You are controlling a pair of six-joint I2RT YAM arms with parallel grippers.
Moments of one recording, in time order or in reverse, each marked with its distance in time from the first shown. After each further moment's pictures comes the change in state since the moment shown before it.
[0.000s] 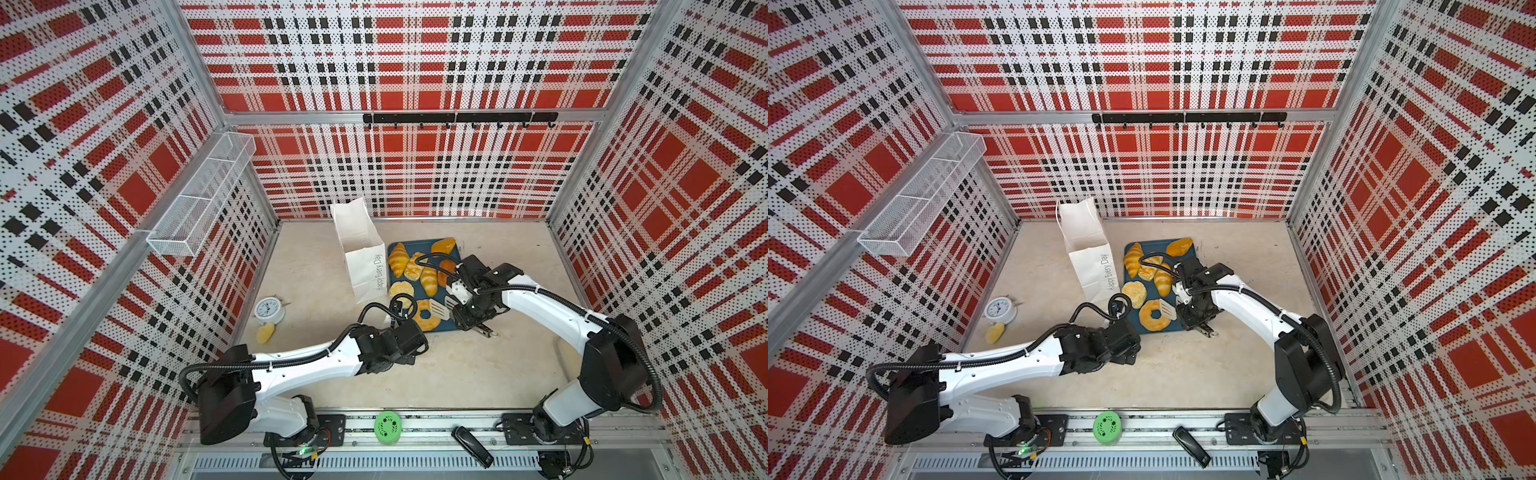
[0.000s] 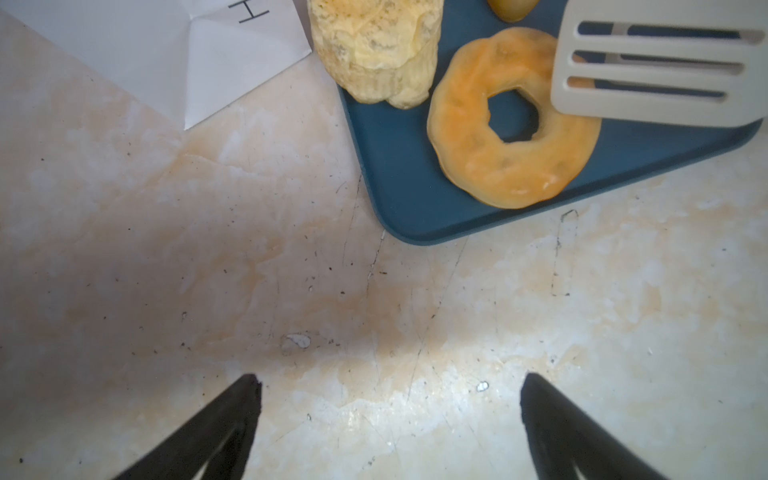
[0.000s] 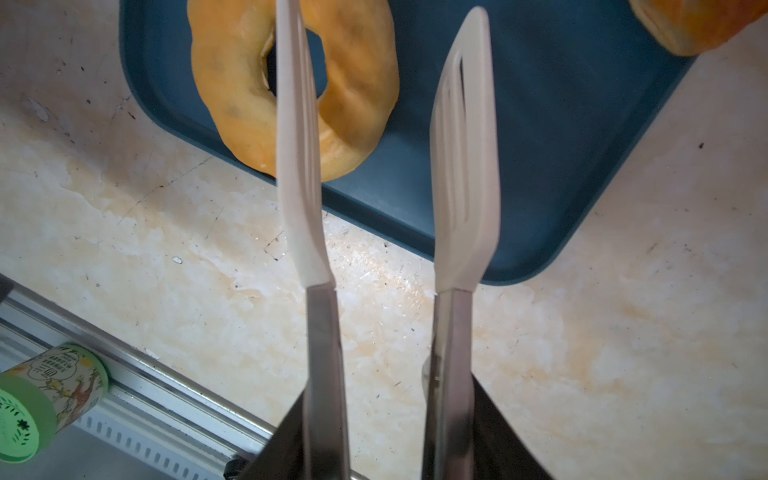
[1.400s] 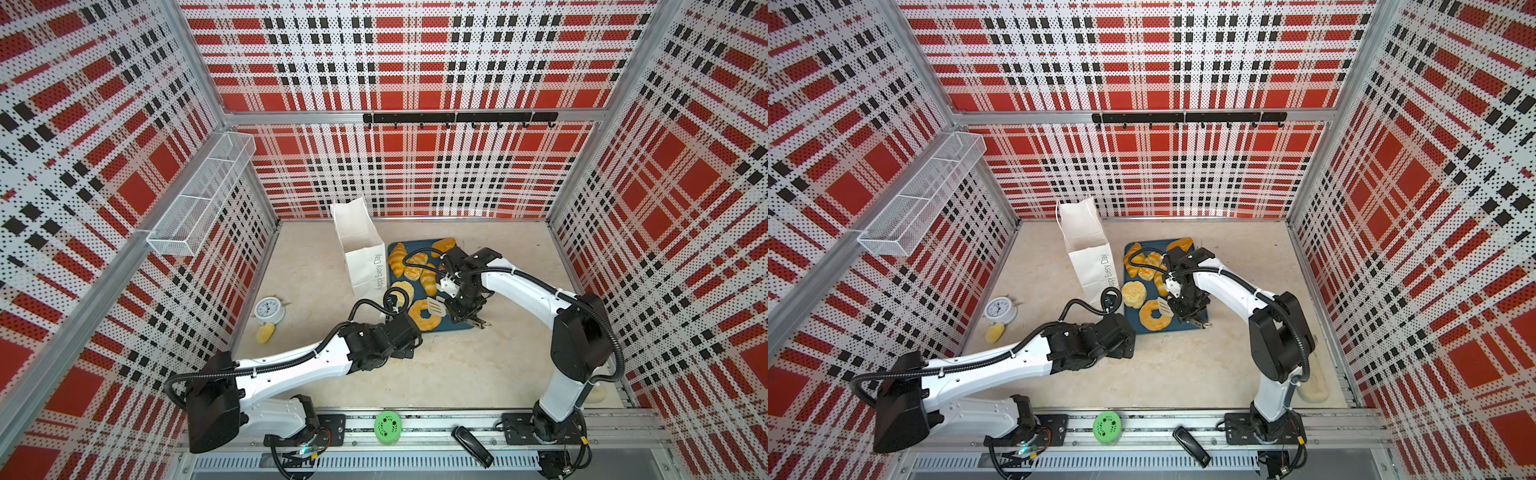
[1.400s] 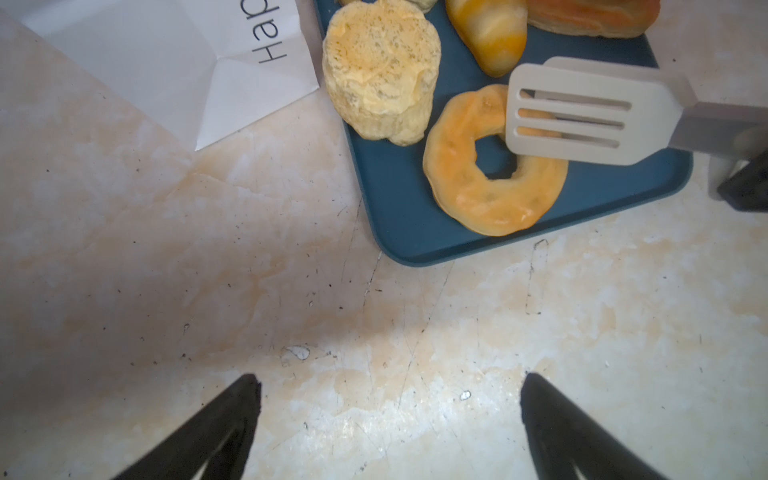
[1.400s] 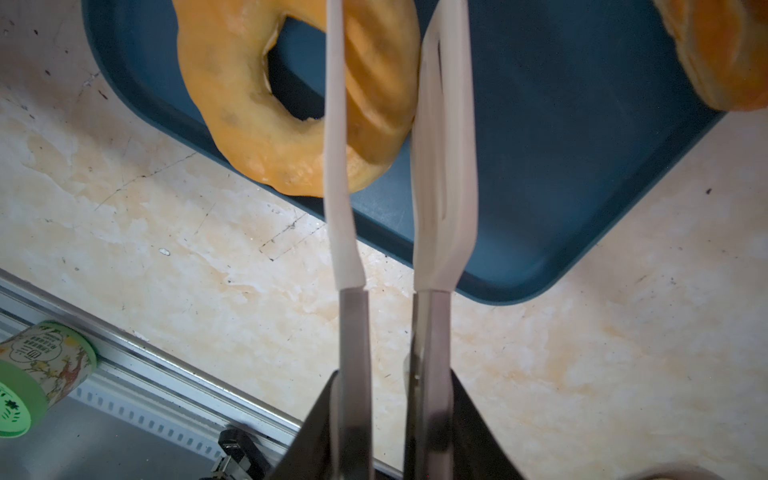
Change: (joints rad) left arm 0.048 -0.085 -0.002 0.015 0.008 0.007; right arm 0.024 0.202 0.223 -0.175 0.024 -0.079
